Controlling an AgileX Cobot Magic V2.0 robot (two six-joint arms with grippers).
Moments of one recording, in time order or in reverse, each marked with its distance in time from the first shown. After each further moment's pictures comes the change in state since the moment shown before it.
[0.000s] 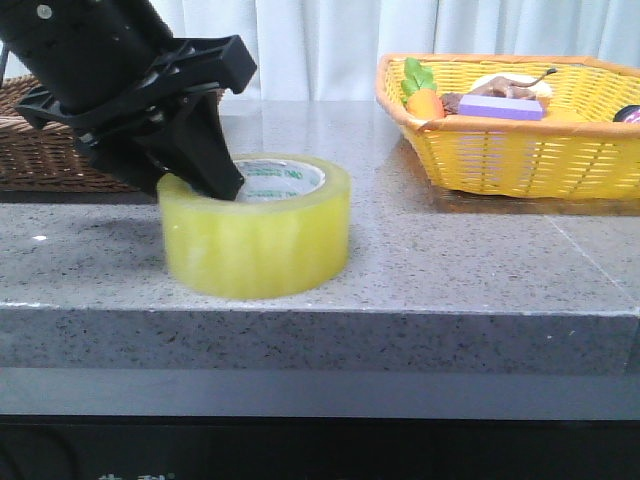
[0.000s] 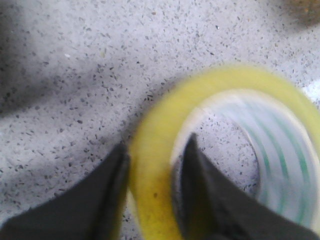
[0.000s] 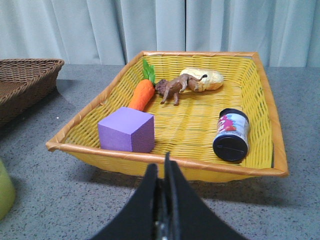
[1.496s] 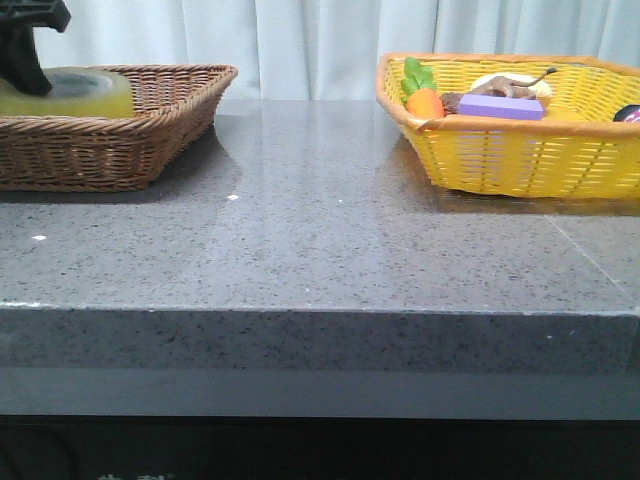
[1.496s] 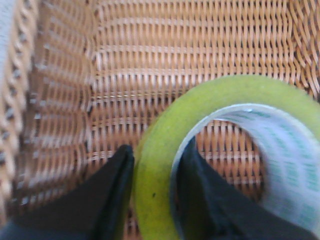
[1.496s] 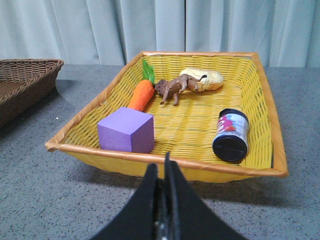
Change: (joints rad) left arm 0.503 0.231 -0.410 0.201 0.071 0.002; right arm 0.000 0.000 0.000 0.000 -0.001 0.000
